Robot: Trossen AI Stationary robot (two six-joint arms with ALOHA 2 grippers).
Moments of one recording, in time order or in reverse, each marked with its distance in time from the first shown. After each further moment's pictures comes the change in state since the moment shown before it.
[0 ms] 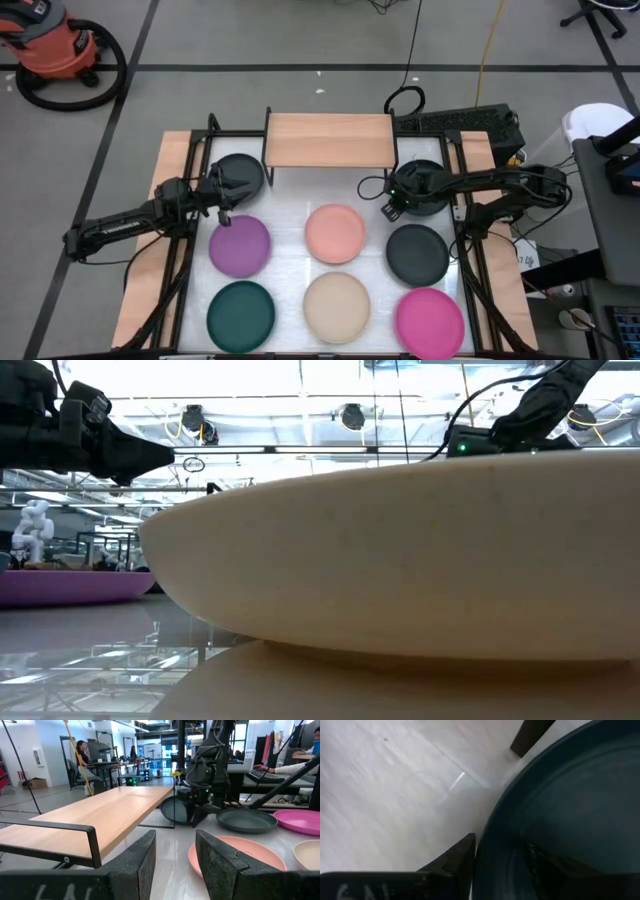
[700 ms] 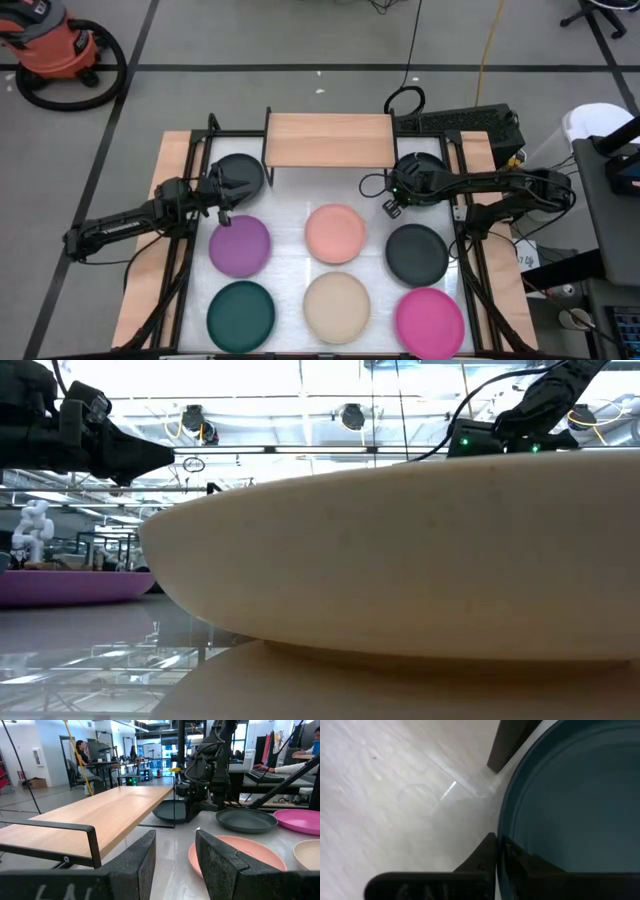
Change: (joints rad) left arm 0.000 0.000 0.000 0.001 0.000 0.000; right arm -0.013 -0.016 0.002 -0.015 0.022 -0.001
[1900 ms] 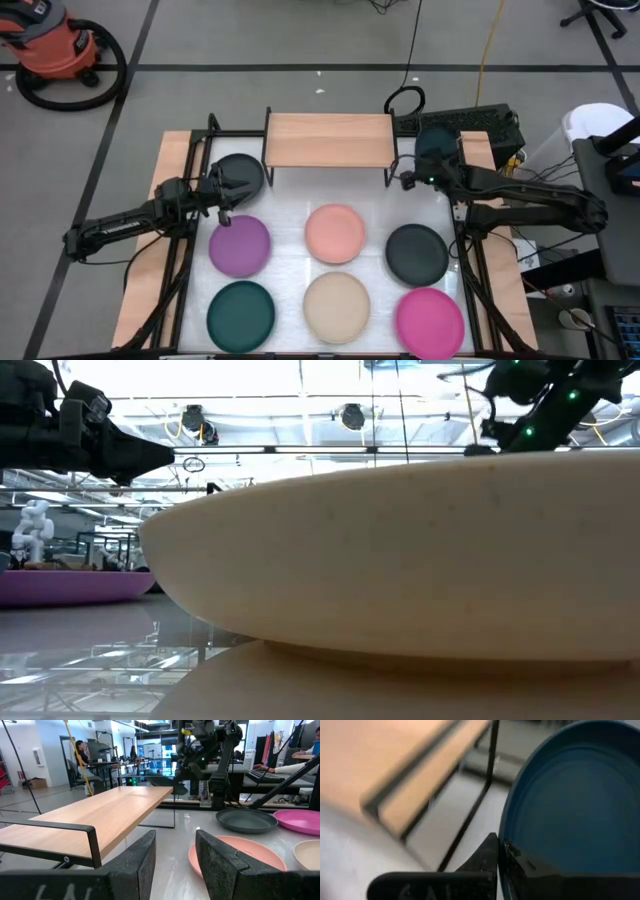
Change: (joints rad) left arm 0.000 0.000 0.000 0.000 0.000 0.000; right arm -0.002 -0.517 0.016 -0.042 0.469 0.012
